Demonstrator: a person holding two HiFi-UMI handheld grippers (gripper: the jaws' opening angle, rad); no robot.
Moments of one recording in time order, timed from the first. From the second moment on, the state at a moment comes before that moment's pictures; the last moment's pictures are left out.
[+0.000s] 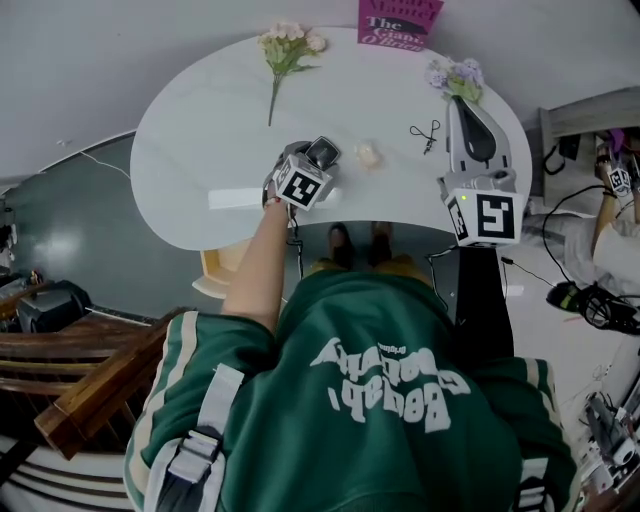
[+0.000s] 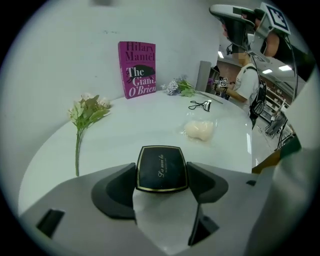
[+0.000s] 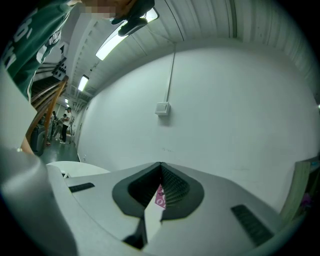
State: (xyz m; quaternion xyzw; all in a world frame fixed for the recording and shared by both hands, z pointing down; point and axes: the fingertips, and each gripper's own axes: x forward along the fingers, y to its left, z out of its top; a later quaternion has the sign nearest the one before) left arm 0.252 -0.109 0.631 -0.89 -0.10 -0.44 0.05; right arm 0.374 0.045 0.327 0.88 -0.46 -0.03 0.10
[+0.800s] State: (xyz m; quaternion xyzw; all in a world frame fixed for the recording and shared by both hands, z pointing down) left arm 0.281 -0.096 0.327 -0.98 0.00 -0.09 0.15; right arm 0.358 0.043 0.292 0.87 -0.47 -0.08 0.08
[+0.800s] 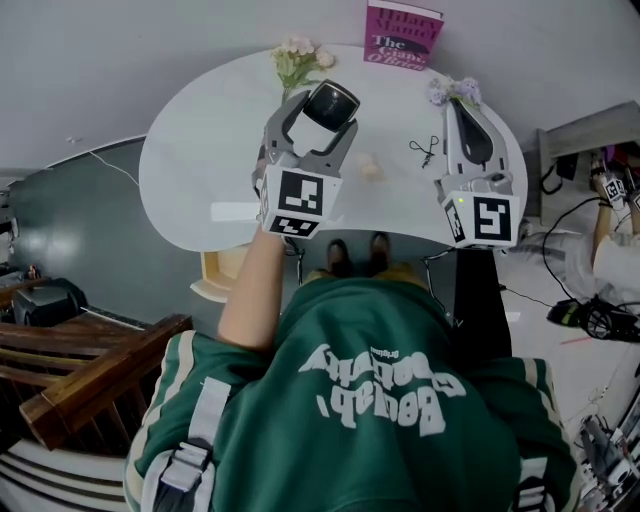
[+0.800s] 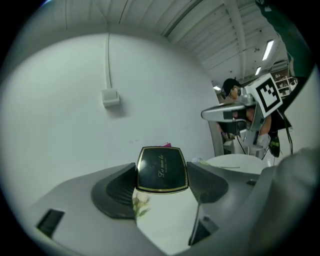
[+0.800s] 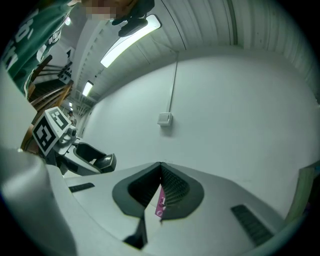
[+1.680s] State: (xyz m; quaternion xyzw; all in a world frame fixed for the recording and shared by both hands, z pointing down) left arm 0.205 -0.119 0.284 -0.98 0.13 -0.06 0.15; right arm 0.293 -0.021 0.293 0.78 -0.61 -0.10 0.08
